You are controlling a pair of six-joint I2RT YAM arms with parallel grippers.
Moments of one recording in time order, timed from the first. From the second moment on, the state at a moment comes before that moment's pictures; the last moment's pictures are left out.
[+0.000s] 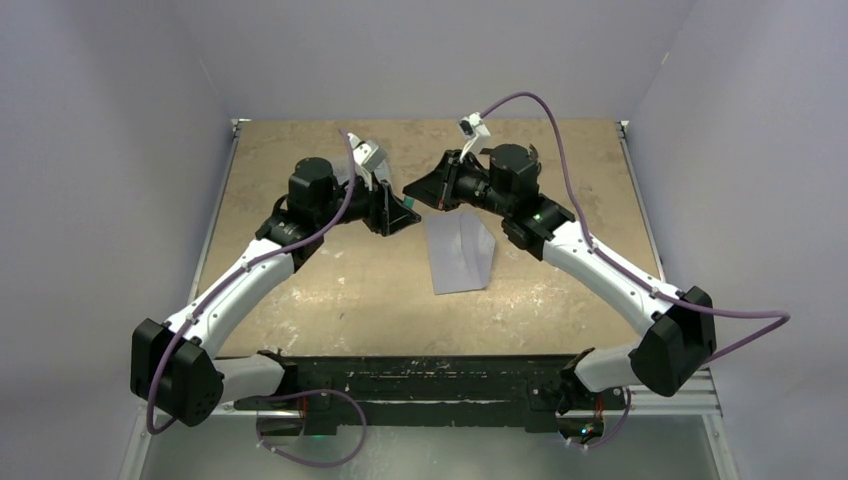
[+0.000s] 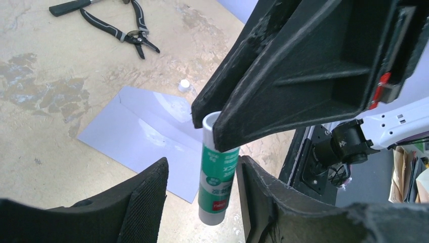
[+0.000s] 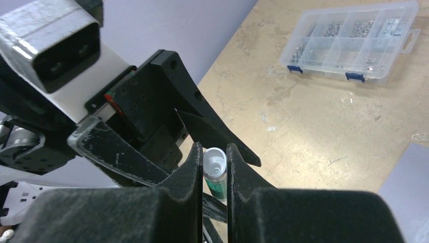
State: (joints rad) left arm -0.44 1.23 0.99 -0.03 0.65 -0.27; right arm 0.65 1.38 1.20 0.05 -0.33 0.65
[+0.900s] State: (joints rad) left arm -0.44 1.25 1.09 -0.20 0.91 -0.08; right arm 0.58 1.31 1.17 0.03 -0.63 0.38
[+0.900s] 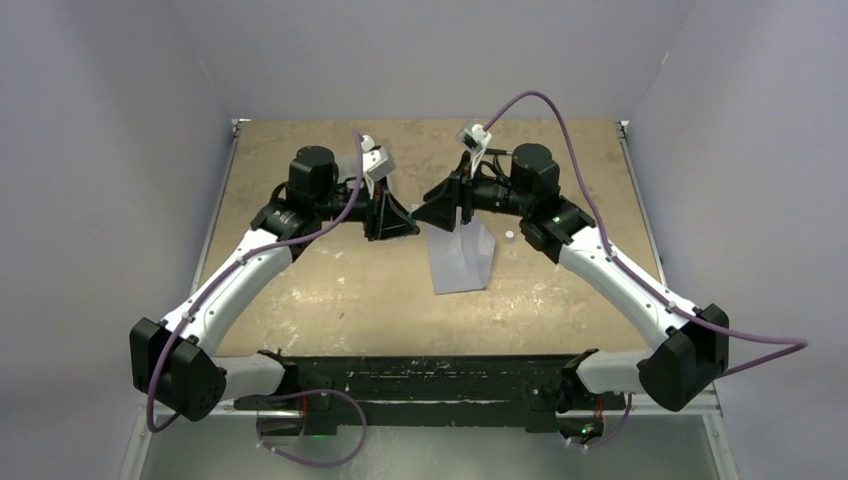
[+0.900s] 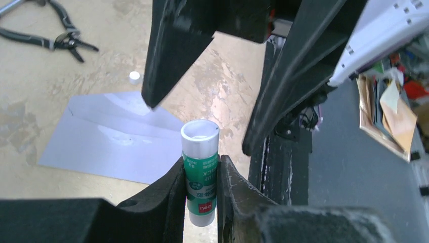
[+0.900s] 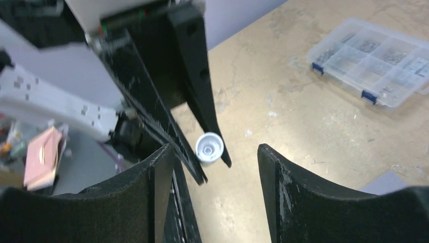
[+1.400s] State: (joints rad) left arm -0.44 1.28 1.16 -0.39 1.10 0.15; right arm 0.59 1.32 1.18 -0.08 -0.80 0.17
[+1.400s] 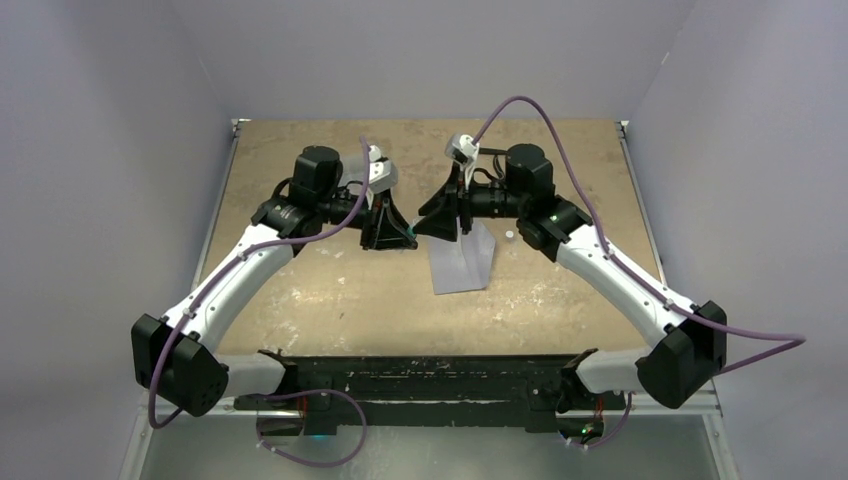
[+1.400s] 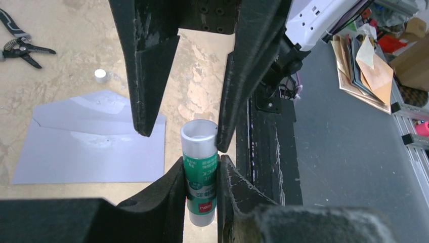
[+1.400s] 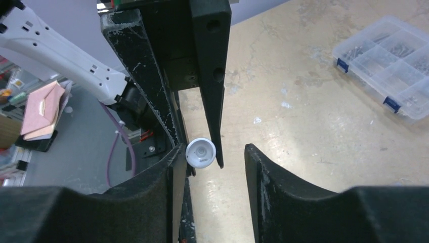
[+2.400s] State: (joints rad) left arm -0.43 1.21 0.98 -0.07 0.51 0.63; right arm 0.64 1.59 1.41 -0.22 -0.22 1.12
